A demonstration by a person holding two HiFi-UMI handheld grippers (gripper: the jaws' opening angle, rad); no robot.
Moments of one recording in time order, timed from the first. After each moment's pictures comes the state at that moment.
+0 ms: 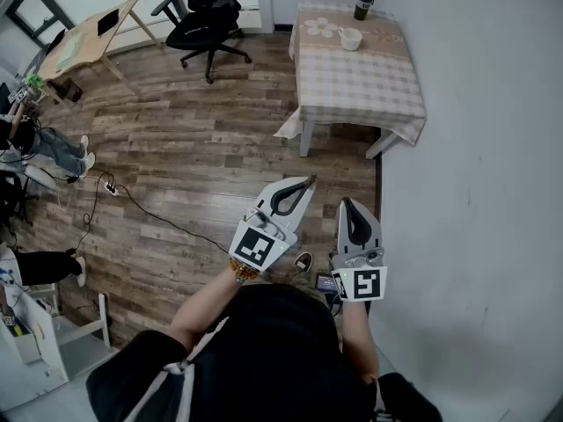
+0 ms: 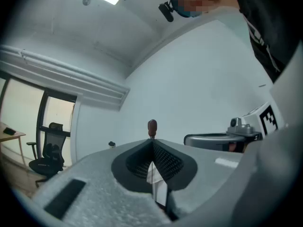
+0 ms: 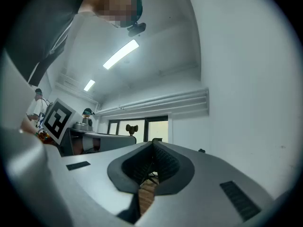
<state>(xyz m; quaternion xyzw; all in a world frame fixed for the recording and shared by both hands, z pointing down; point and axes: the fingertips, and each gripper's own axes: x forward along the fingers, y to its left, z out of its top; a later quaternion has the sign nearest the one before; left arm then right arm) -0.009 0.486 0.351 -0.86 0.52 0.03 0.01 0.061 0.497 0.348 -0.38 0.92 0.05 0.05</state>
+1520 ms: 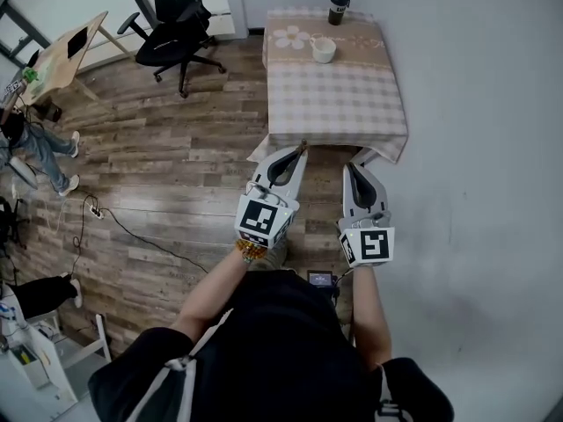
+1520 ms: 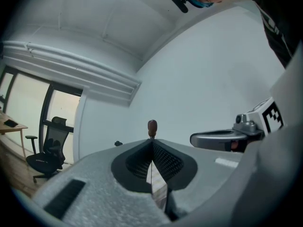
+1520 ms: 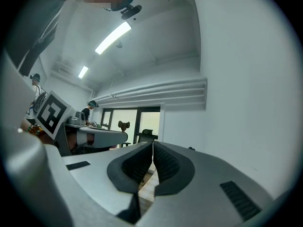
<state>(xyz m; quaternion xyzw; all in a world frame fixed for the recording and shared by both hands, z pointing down) -0.006 0.244 0.361 -0.83 0.56 0.04 0.00 0.085 0.248 0.355 -0.40 0.92 0.06 -0.02</state>
